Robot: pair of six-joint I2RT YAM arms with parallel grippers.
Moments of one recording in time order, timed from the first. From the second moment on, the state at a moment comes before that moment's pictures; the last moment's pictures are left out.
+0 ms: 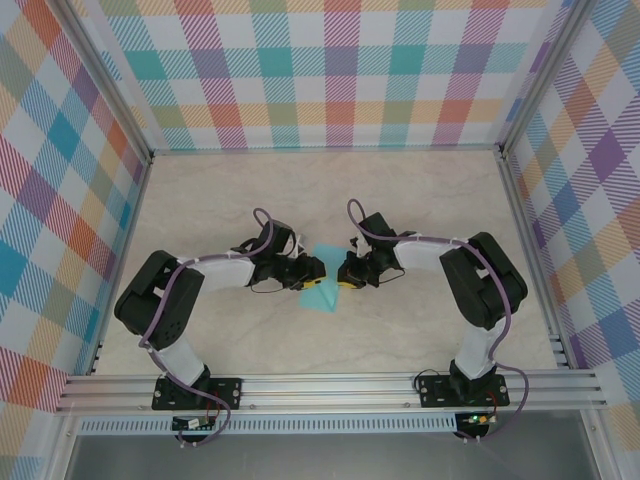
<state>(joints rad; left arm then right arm) -0.56 1.69 0.82 -0.03 0.61 -0.89 0.56 1.82 0.97 -0.31 -0.59 0.76</state>
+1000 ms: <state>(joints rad) -0.60 1.75 0.86 -0.07 0.60 -0.88 0.56 1.85 0.99 -0.31 -0.57 0.75</state>
